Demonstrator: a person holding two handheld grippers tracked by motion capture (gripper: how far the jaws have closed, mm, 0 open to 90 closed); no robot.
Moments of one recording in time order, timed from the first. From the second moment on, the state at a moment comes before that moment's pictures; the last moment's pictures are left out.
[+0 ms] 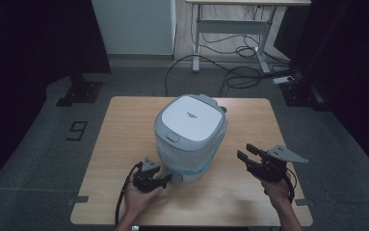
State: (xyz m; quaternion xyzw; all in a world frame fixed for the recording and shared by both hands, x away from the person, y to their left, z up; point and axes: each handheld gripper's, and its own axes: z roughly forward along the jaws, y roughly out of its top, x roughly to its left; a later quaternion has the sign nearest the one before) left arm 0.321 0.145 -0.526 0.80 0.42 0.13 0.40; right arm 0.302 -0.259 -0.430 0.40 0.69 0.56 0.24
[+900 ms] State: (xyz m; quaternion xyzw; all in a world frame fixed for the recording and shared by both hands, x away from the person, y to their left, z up) left arm 0.313 0.149 -0.520 0.81 0.41 0.14 0.39; right arm 0.294 -0.286 -0.476 0.43 0.70 0.53 0.23
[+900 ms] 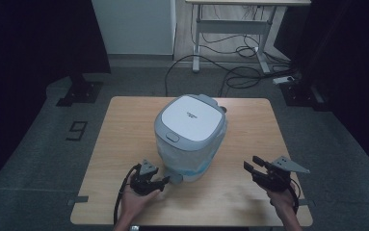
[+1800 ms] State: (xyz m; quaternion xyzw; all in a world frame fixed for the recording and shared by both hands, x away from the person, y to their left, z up) left arm 0.314 0.155 -0.520 0.81 0.41 0.13 0.39; right arm 0.296 -0.310 -0.522 0.47 0.71 0.48 0.21
